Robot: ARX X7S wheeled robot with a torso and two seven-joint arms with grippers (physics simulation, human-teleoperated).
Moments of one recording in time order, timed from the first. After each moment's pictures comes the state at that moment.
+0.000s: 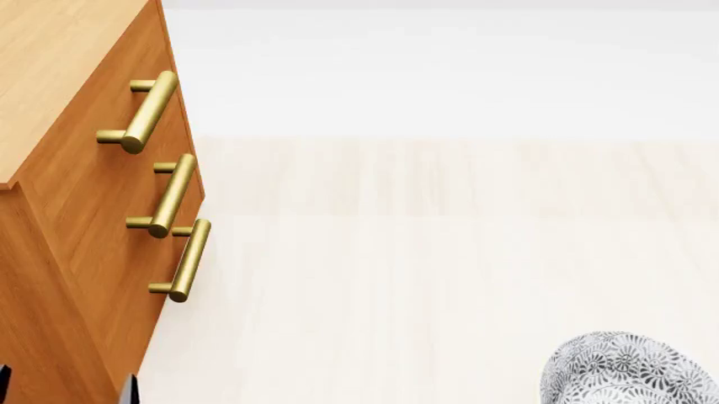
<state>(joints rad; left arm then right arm) 0.19 -0.39 0.32 0.55 -0.22 -0.02 -0.42 -0.12 0.36 0.01 0.01 1.17 -0.20 0.40</state>
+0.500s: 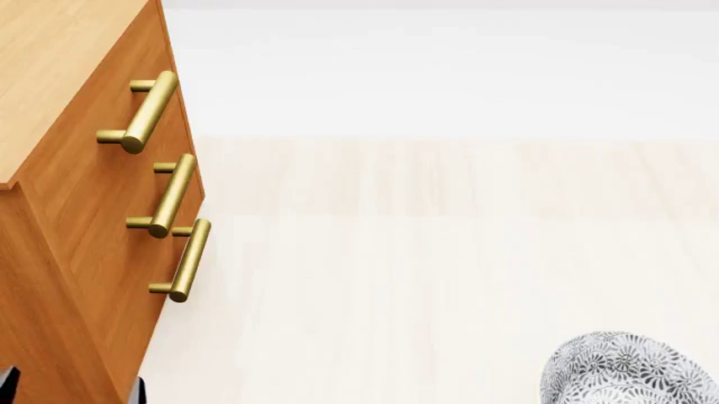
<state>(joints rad) 0.18 -0.39 0.33 0.53 -0.21 -0.02 -0.42 -0.07 0.37 0.00 0.07 1.19 -0.17 0.37</state>
